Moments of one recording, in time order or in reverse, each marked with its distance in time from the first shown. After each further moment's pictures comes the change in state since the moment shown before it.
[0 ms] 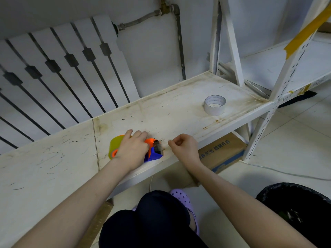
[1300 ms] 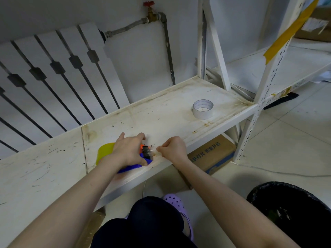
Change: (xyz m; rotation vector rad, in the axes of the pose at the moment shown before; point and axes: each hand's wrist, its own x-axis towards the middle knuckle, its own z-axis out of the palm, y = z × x) left_hand 0.031 -0.001 -0.010 -0.423 -0.181 -0.145; right_hand 0.013 -0.018 0.000 -0.156 -0.067 0.164
